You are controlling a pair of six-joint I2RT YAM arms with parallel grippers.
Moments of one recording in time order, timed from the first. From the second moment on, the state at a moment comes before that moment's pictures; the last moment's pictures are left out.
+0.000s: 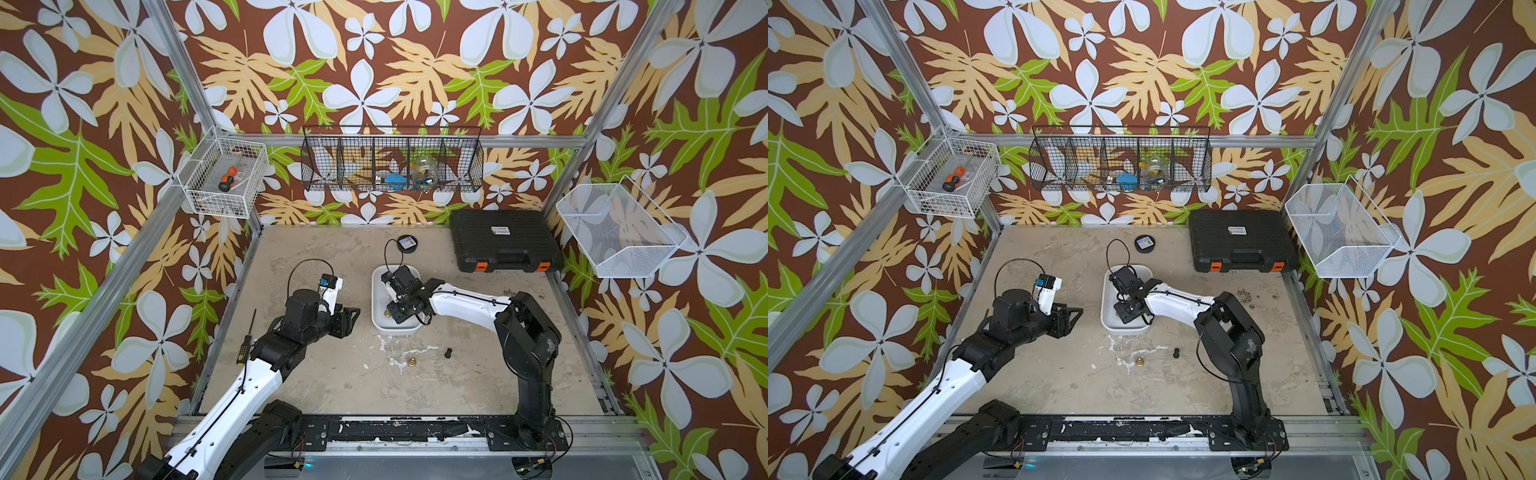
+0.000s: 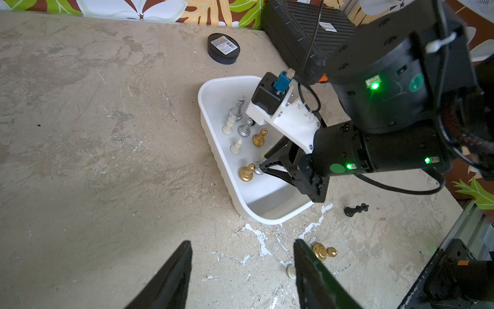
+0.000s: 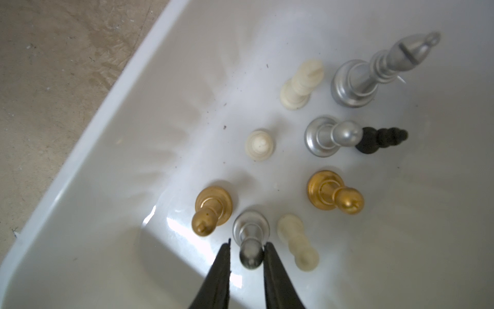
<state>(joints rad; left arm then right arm) -0.39 0.86 0.66 -0.36 0.21 -0.25 0.77 1.98 1.40 -0.51 0.07 0.12</state>
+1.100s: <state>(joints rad) -0.59 1.04 0.75 -0.39 0.15 -0.25 0.83 1.47 1.07 -0.61 -0.09 0.16</state>
